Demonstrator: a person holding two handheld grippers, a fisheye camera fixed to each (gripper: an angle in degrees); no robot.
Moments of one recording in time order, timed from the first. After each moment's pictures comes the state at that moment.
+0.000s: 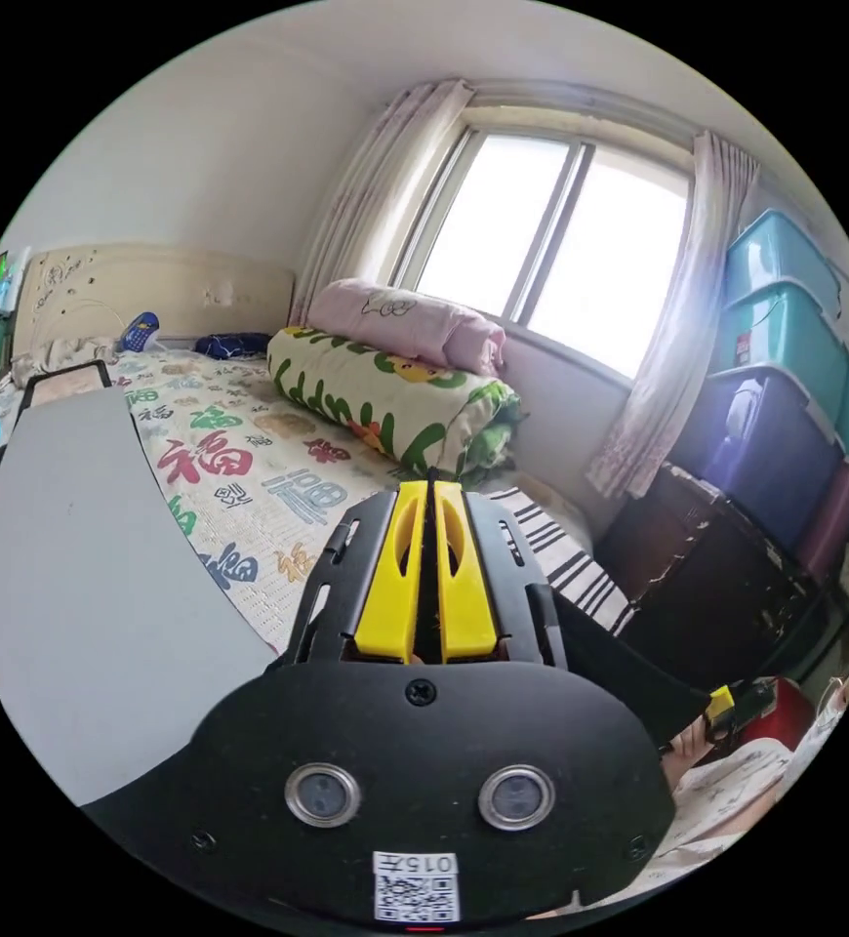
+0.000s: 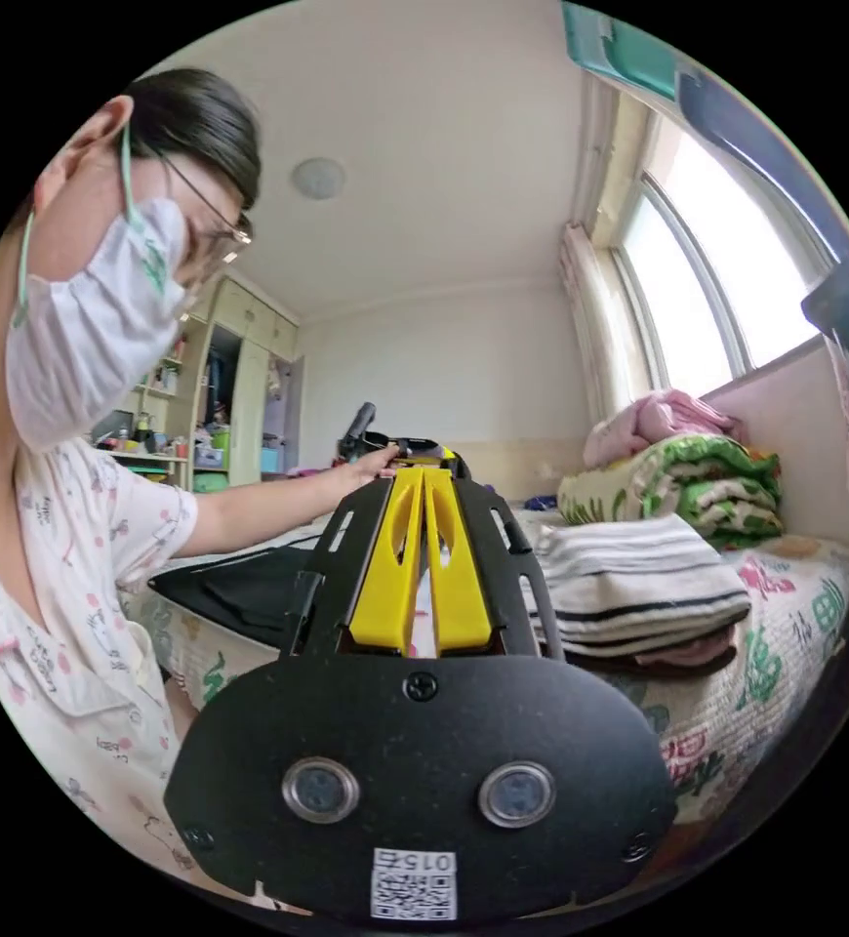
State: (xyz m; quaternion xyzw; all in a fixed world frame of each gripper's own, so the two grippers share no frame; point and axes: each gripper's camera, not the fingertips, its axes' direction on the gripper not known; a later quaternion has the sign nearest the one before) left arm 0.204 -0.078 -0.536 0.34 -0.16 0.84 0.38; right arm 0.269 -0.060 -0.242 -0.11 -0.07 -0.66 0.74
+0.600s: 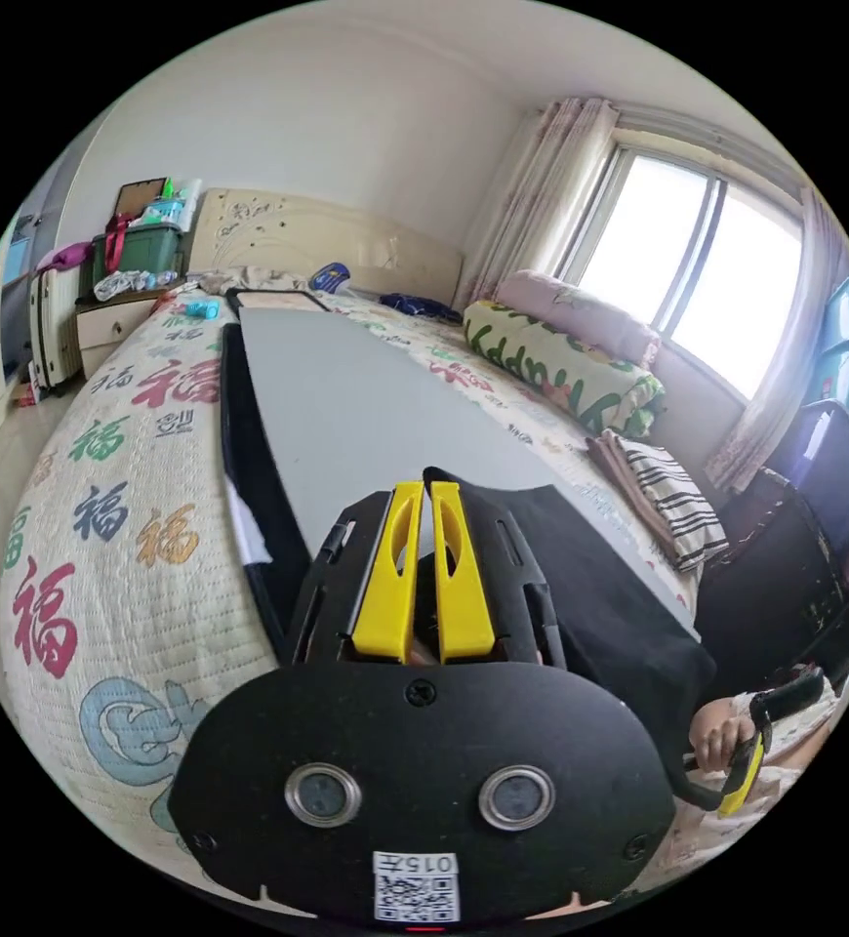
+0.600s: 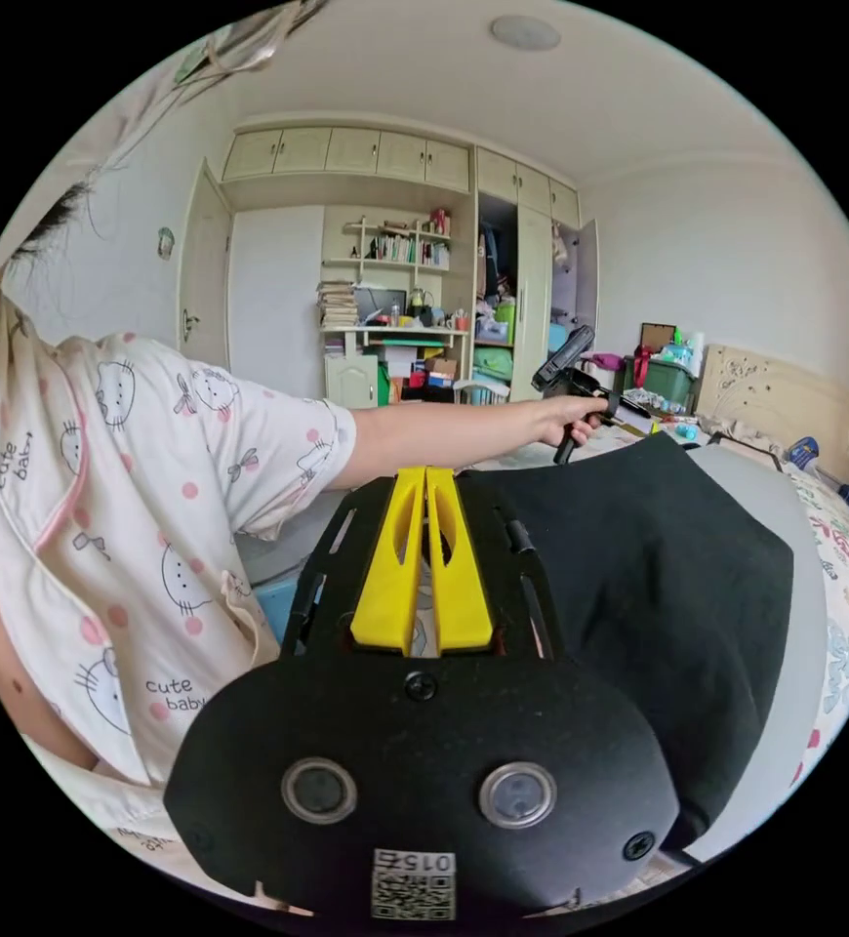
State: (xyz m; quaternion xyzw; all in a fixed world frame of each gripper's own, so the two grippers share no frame) left arm 0.068 -0.132 -1.010 0.50 -0.25 0.70 0.45; right arm 0.262 0.166 -0.105 -0.51 -0.21 -0.61 0.57
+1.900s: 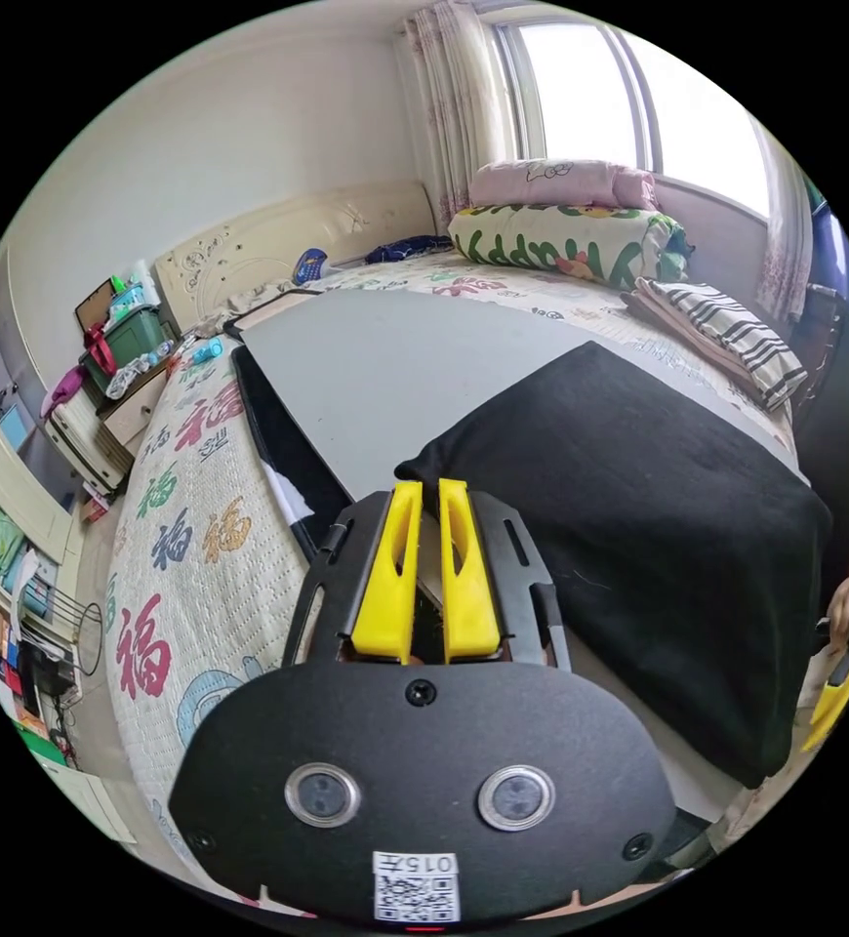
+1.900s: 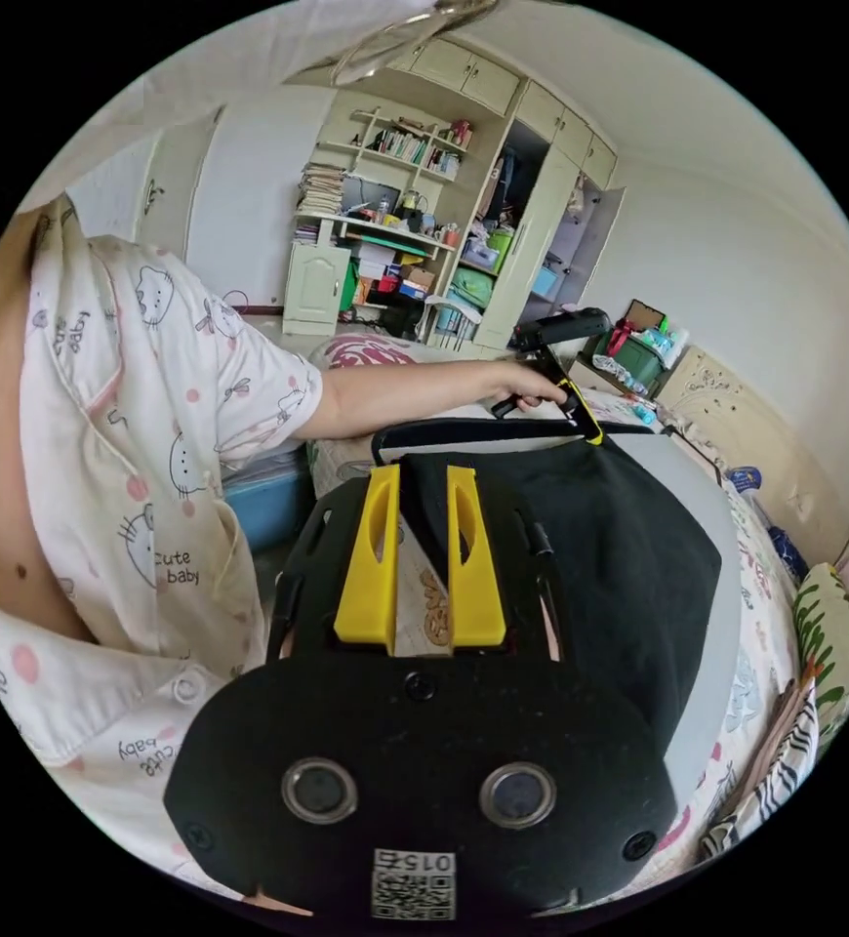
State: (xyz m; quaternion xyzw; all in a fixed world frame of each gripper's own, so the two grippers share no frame) left arm 0.057 -0.120 -0.917 0.49 -0.44 0.68 0.31; right arm 0.187 0.211 -0.228 -0.50 -0.10 -0.73 0.45
